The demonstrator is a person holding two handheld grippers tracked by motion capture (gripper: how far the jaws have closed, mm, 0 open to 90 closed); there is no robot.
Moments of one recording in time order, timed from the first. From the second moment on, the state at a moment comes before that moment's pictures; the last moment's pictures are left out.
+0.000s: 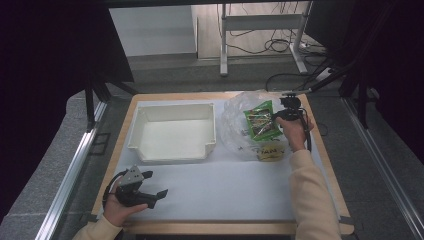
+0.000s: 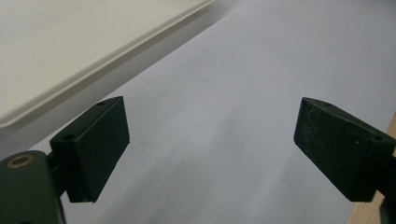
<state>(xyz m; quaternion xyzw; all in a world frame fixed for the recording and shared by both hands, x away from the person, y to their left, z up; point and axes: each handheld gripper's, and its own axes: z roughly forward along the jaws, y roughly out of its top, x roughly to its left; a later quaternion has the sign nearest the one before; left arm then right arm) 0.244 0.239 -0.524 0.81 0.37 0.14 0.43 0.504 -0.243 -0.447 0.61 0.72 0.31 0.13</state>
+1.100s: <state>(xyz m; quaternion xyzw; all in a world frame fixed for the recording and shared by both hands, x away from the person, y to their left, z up) 0.243 0.238 -0.524 0.82 0.37 0.14 0.43 0.485 -0.272 -0.419 0.60 0.67 0.42 0.11</state>
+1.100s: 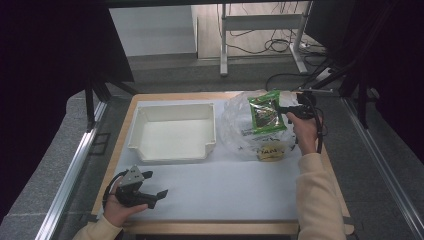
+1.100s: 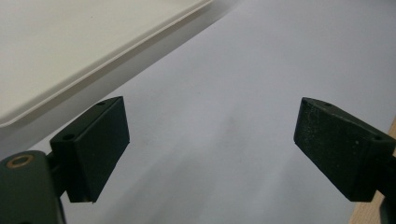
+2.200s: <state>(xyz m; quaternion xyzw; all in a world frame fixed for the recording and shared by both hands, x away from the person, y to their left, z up) 0.242 0.238 -0.524 0.82 0.37 0.14 0.42 0.471 -0.268 -0.409 0.57 0.66 0.48 0.09</state>
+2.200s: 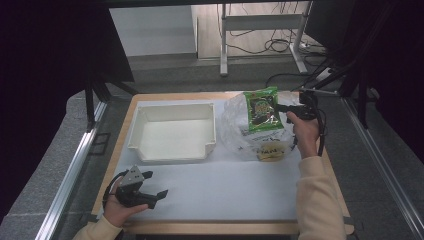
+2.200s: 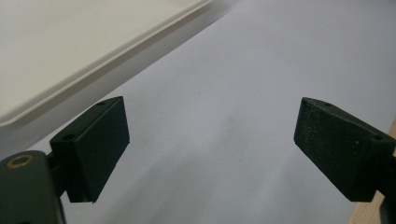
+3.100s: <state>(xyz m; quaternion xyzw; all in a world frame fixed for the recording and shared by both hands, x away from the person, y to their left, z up) 0.242 0.238 -0.524 0.82 0.37 0.14 0.42 0.463 -0.237 -0.400 0.54 0.67 0.51 0.08</state>
